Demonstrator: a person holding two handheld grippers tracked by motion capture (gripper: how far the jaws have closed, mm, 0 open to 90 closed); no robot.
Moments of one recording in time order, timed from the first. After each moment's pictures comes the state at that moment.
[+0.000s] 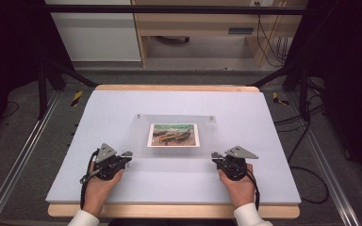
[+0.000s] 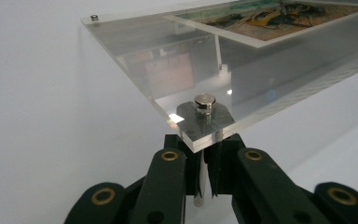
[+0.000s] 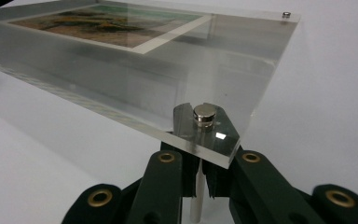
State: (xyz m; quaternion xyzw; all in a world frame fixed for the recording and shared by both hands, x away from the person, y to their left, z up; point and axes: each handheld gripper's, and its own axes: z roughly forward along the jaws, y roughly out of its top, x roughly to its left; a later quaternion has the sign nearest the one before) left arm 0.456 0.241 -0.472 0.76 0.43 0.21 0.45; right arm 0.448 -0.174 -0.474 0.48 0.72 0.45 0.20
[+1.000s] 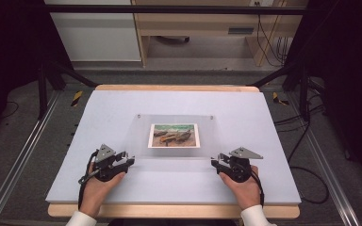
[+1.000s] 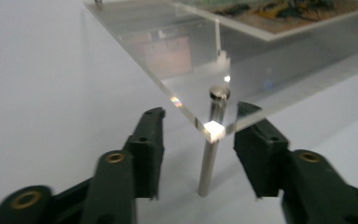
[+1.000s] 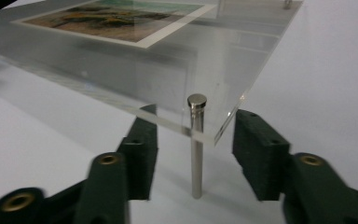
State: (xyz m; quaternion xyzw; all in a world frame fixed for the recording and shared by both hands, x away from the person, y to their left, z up) left arm 0.454 0.245 -0.475 0.76 0.44 0.20 0.43; right arm 0.443 -0.187 -0.472 0.48 0.73 0.45 0.18
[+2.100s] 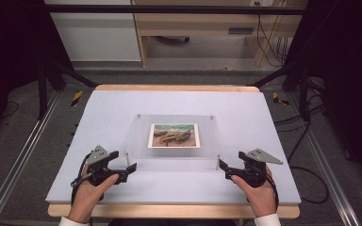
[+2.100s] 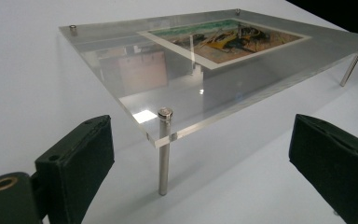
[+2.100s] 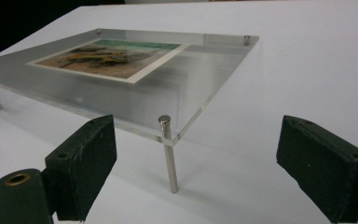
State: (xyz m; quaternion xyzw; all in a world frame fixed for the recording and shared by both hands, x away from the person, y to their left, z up) left arm 0.437 0.250 -0.450 0.75 0.41 0.17 0.49; right arm 0.423 -0.215 -0.447 0.49 0.69 0.48 0.21
